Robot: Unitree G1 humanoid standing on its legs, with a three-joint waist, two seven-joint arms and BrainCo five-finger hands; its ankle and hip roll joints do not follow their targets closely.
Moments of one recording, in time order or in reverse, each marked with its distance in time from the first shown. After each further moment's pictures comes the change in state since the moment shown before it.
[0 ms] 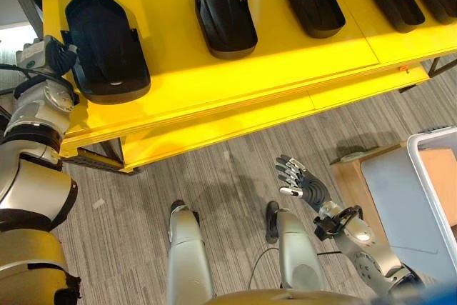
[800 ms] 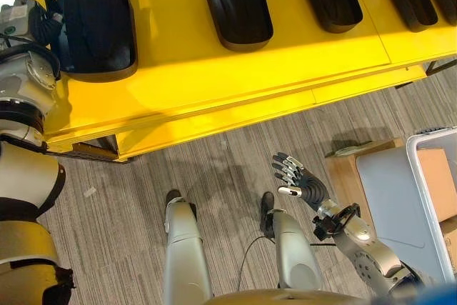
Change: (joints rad) left arm -0.166 0.051 -0.108 0.008 0.109 -0.008 0.001; right arm 0.004 0.000 -0.002 -0.041 0.007 0.000 0.028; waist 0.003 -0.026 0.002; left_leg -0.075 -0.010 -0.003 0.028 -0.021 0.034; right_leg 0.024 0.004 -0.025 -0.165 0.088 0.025
